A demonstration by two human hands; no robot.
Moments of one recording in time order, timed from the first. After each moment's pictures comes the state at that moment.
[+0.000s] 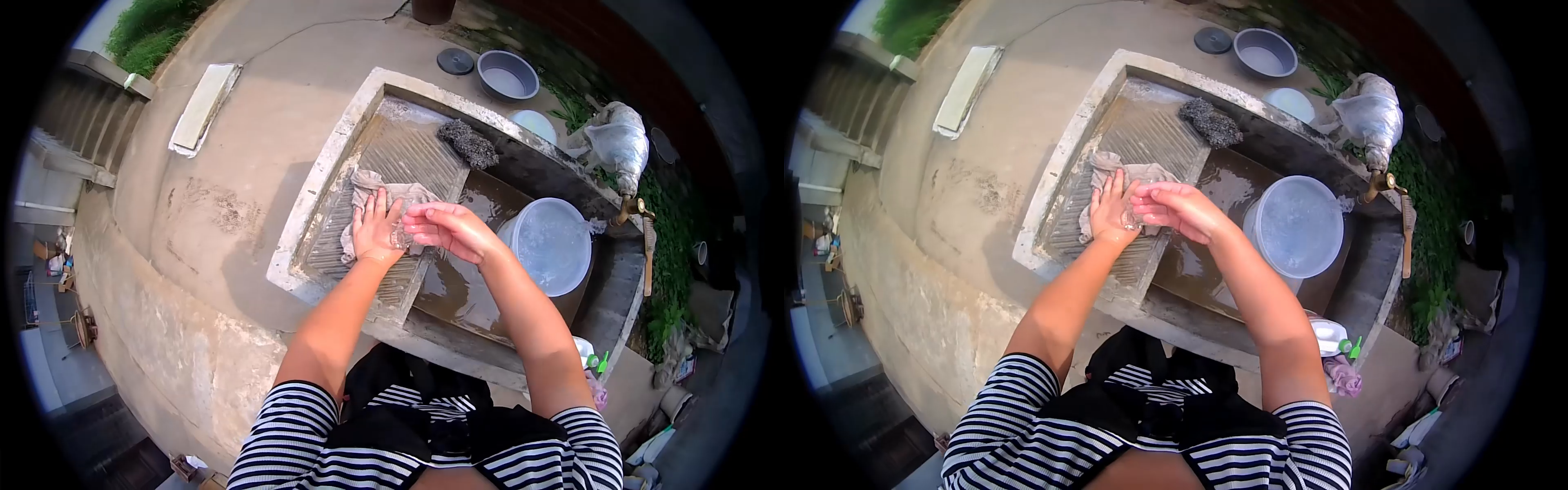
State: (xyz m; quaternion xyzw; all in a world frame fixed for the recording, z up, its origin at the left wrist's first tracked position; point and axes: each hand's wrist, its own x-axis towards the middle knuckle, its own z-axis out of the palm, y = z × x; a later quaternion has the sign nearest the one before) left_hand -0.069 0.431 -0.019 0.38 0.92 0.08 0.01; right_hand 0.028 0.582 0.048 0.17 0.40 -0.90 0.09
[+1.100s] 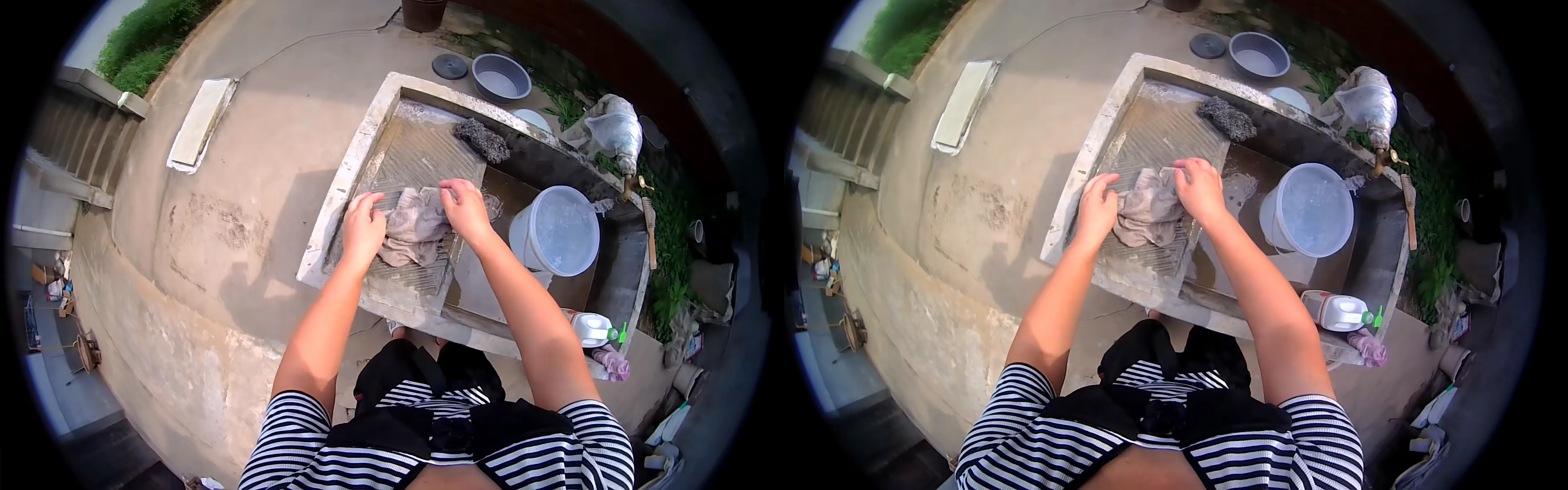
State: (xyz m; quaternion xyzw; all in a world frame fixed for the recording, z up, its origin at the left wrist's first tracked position) left_hand -0.131 0.359 0.001 0.32 0.84 0.44 0.06; right_hand -0.005 0.535 0.012 0.33 0.84 -0.42 -0.12
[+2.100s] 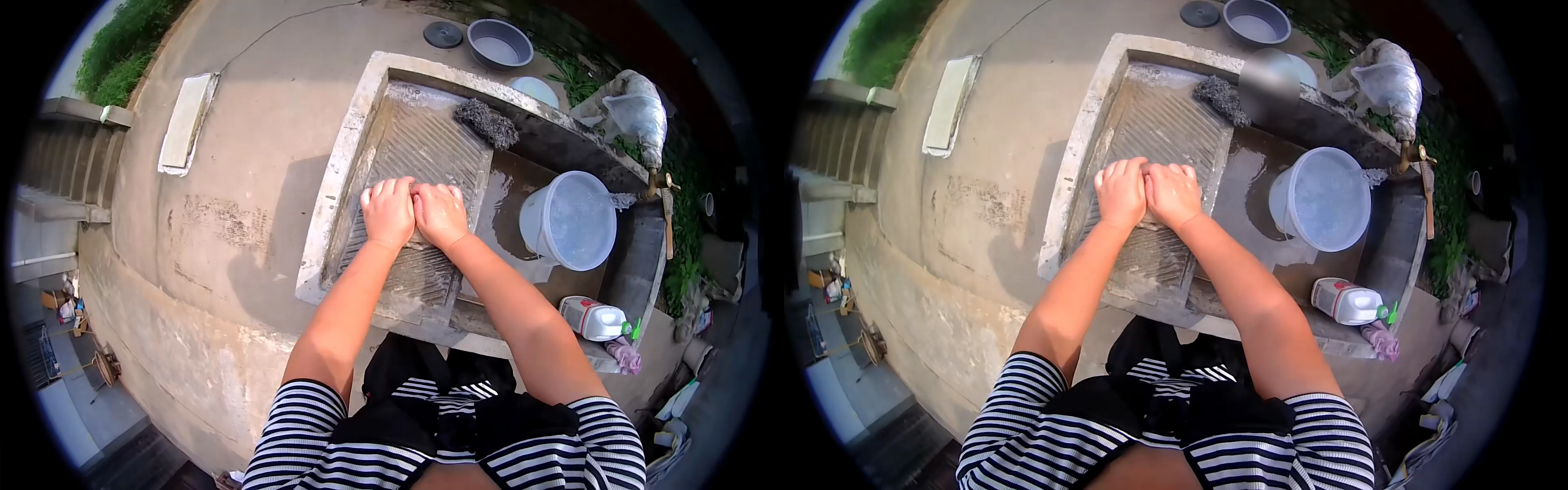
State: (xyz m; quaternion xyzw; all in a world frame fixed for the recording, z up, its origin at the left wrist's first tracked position) left_hand -0.132 0.430 -0.017 0.43 0.86 0.28 -0.03; right_hand -0.047 0.515 -0.022 0.25 0.92 -0.26 -0.18
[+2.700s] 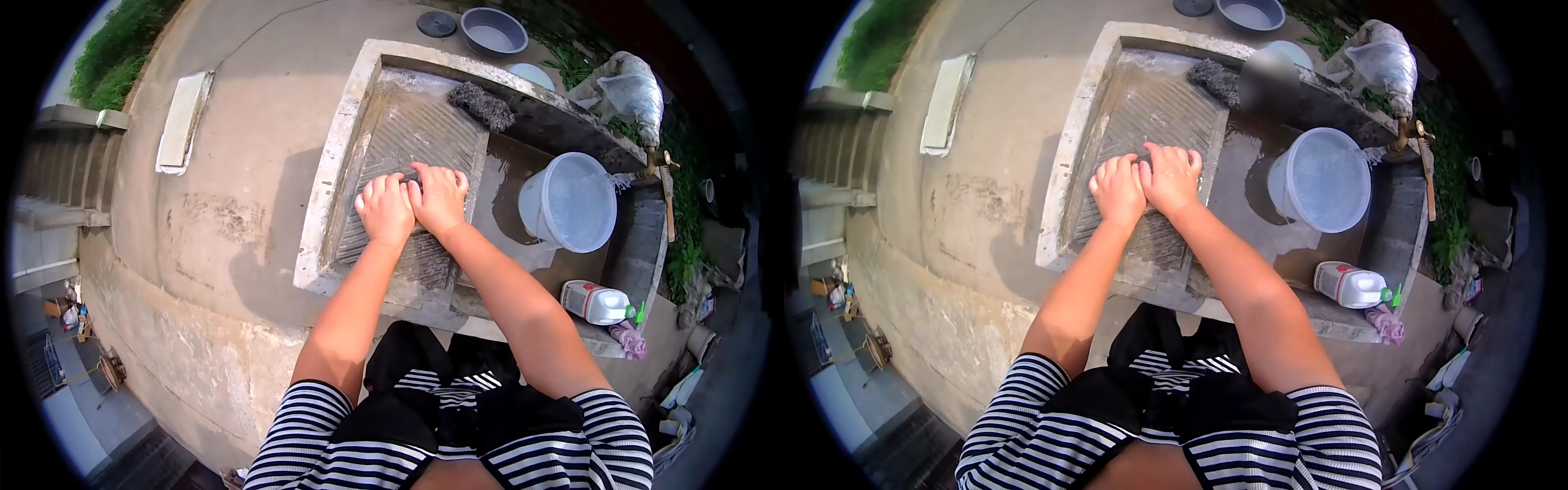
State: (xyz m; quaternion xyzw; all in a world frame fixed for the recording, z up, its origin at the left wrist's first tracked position) left_hand -0.105 0.415 -0.021 0.36 0.90 0.24 -0.05; right_hand -0.040 0.497 -0.021 0.32 0.89 -0.25 -0.22
